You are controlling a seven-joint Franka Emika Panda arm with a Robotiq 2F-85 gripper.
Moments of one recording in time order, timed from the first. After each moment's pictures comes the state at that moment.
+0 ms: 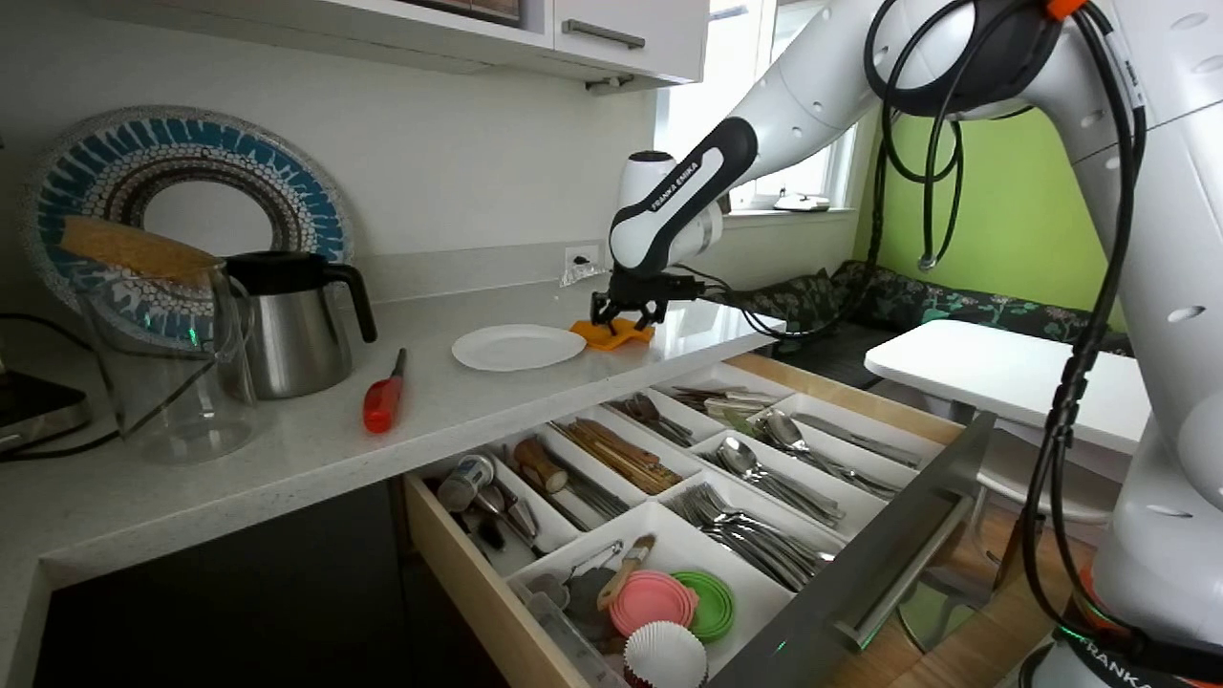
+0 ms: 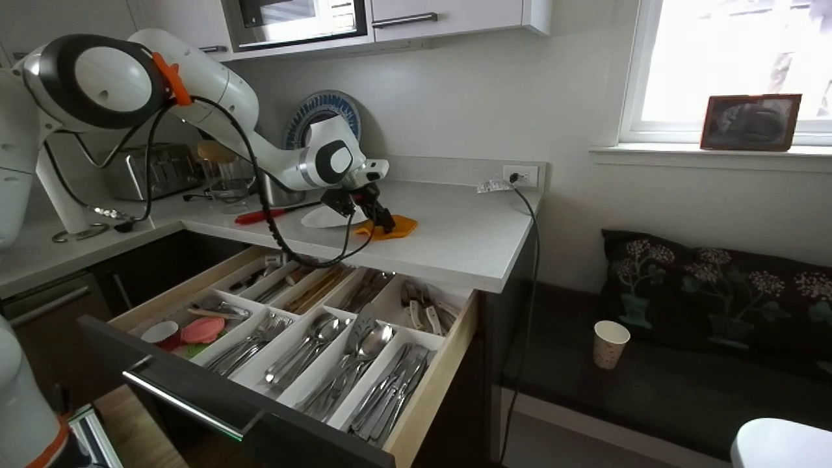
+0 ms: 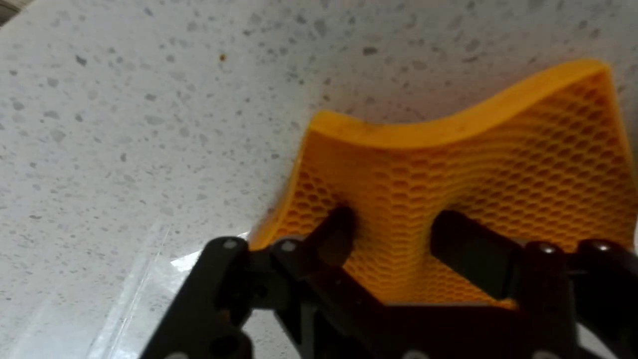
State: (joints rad) arm 0.20 0.49 -0.13 -1.75 -0.19 2.59 0.54
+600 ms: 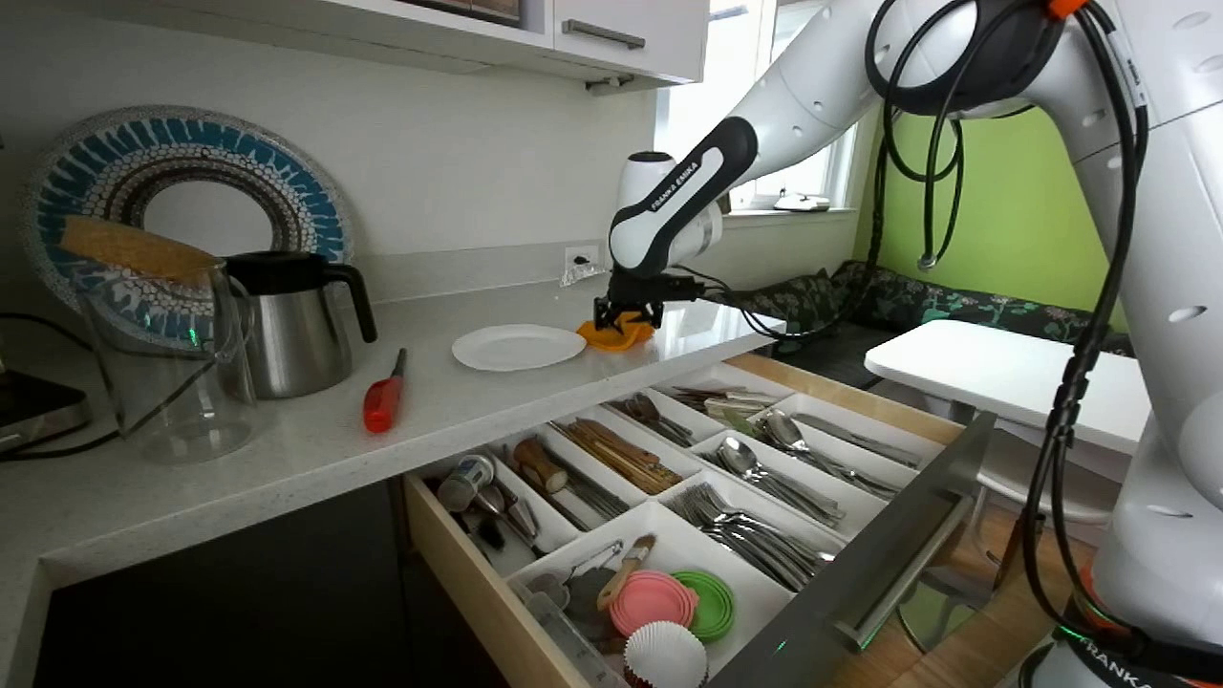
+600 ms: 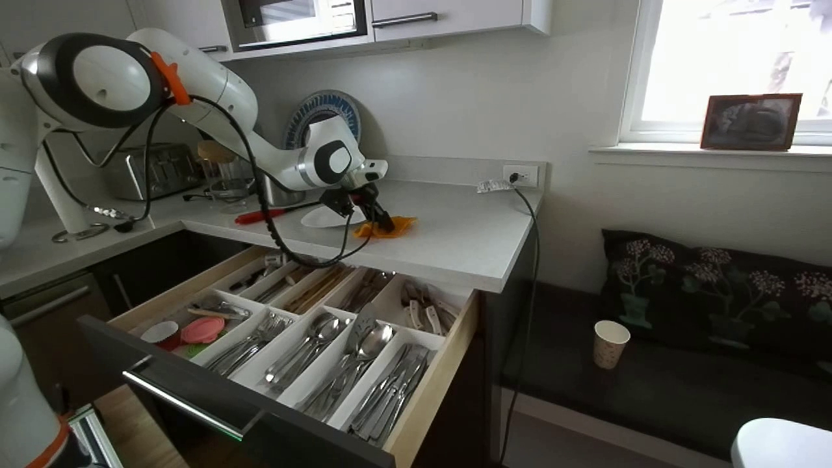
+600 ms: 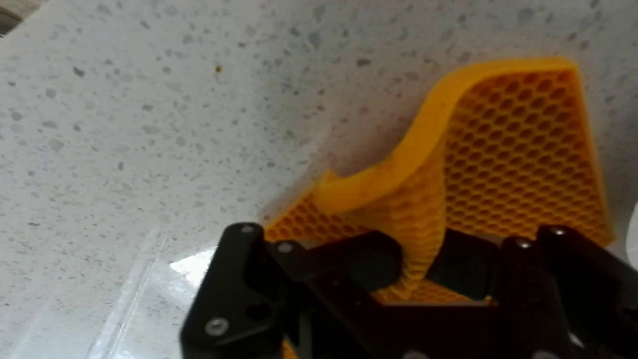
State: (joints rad) arm 0.21 0.49 -0.13 -1.75 -0.19 2.59 0.55
